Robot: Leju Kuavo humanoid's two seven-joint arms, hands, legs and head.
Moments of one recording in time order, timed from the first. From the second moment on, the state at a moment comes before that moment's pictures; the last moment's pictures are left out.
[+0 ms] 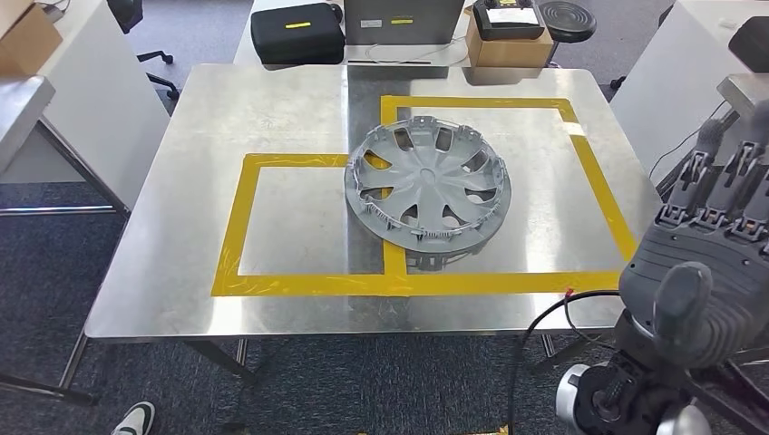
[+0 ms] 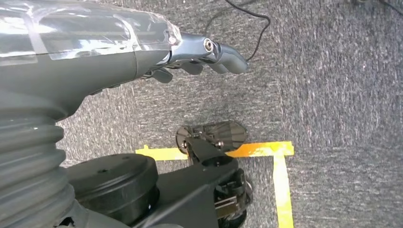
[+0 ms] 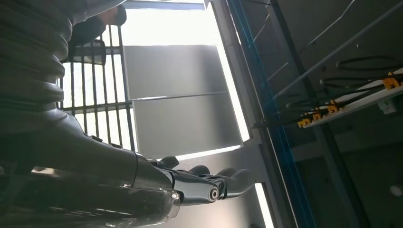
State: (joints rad) left arm -0.15 0.02 -1.02 -0.20 0.82 0.32 -0.30; right arm -0.18 -0.31 0.45 -2.36 -0.31 -0.60 -0.34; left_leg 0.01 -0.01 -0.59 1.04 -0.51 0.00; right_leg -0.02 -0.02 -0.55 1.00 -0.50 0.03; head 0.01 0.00
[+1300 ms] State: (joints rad) left arm -0.11 0.05 -0.91 -0.20 0.92 0.39 -0.29; right arm 0.03 -0.32 0.35 -2.43 -0.30 -0.63 -0.39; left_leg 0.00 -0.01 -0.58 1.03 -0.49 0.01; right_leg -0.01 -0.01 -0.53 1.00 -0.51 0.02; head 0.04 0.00
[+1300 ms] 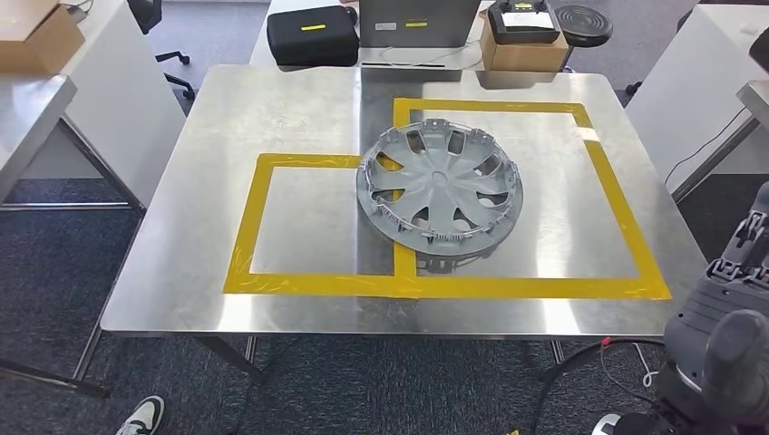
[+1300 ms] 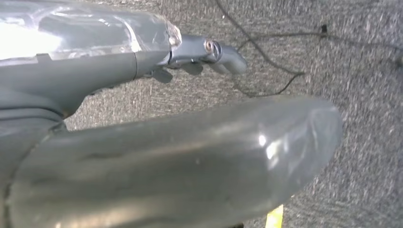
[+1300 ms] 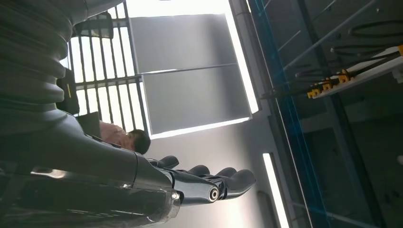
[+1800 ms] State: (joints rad) left arm -0.11 0.06 -0.91 -0.20 0.91 0.42 -0.25; right arm 0.03 -0.31 0.35 -2.43 -0.29 -0.63 -0.39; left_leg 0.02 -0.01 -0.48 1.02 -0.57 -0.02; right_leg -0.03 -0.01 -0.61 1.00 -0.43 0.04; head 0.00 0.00
